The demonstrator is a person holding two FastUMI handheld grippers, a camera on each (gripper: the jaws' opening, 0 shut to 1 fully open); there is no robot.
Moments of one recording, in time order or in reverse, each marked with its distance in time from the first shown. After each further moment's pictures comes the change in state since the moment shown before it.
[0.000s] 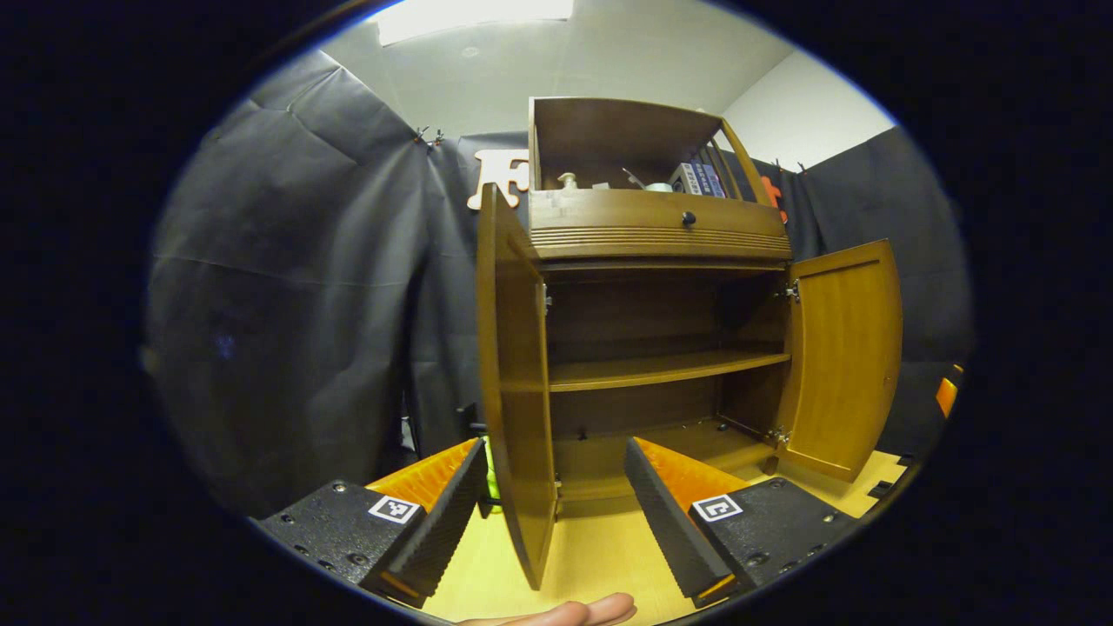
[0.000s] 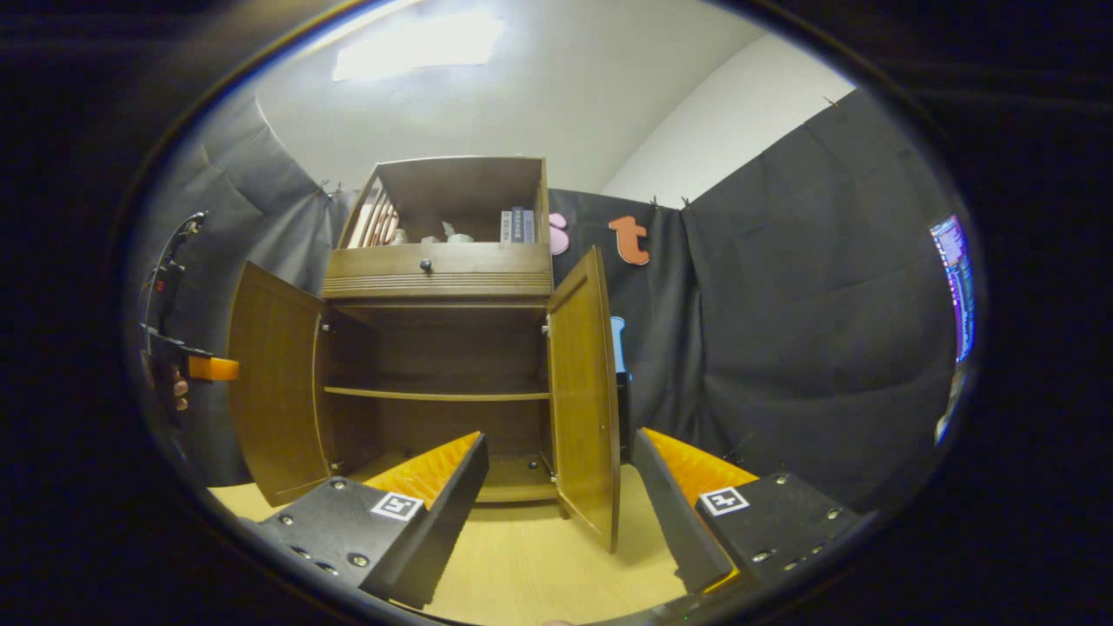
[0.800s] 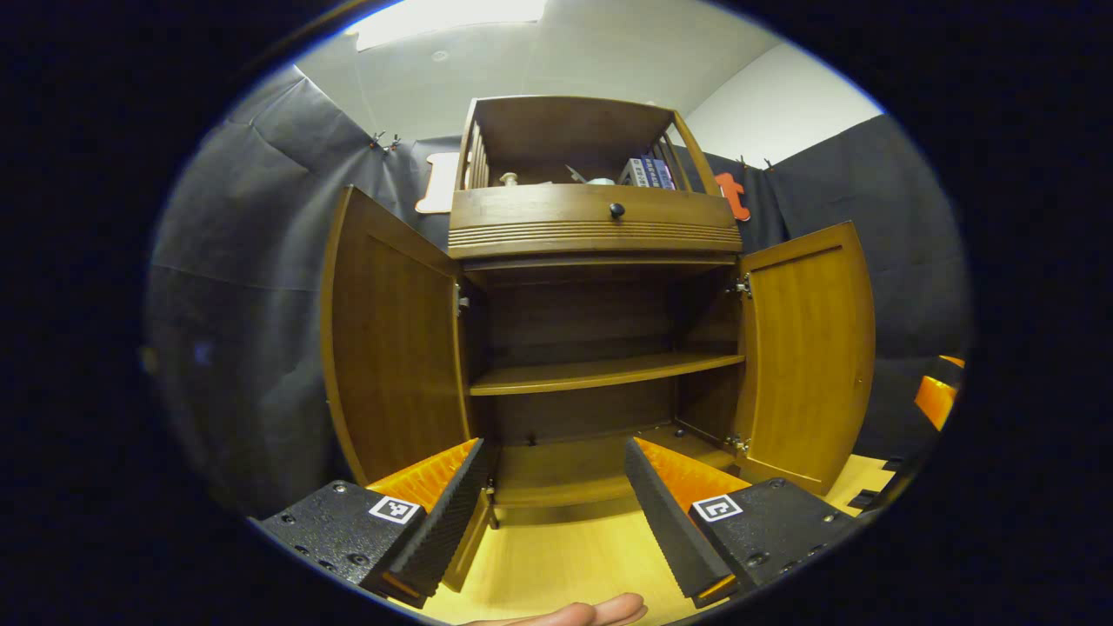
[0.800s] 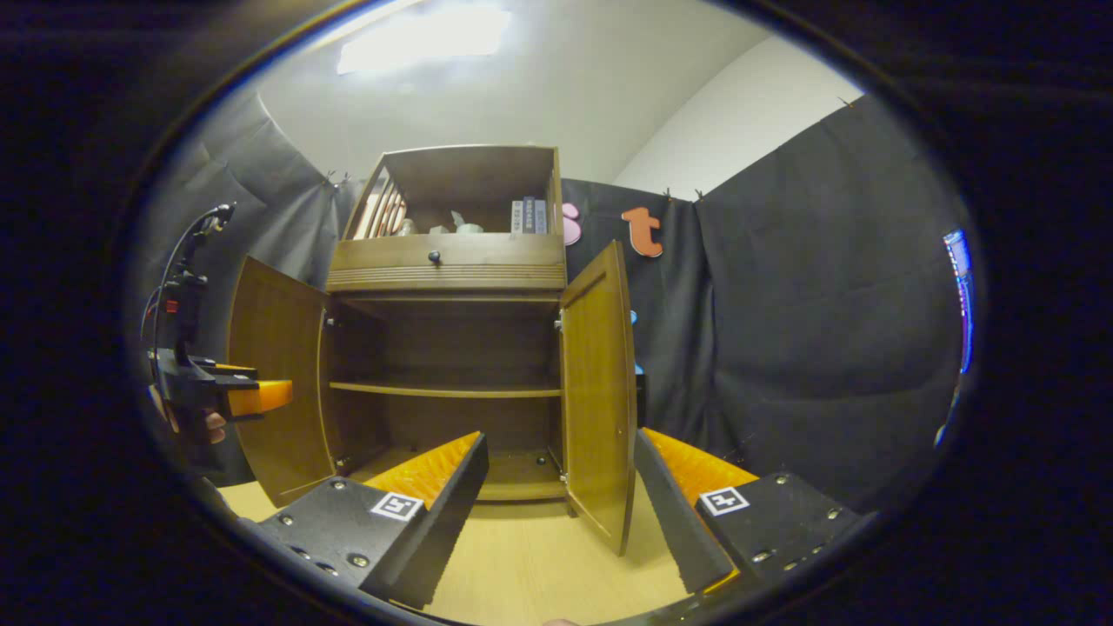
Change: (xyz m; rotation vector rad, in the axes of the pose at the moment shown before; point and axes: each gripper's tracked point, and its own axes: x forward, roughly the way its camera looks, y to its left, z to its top) left arm 0.020 -0.101 -0.008 0.008 -0.017 -0.104; right arm 0.025 0.026 -0.001 -0.043 0.070 0.038
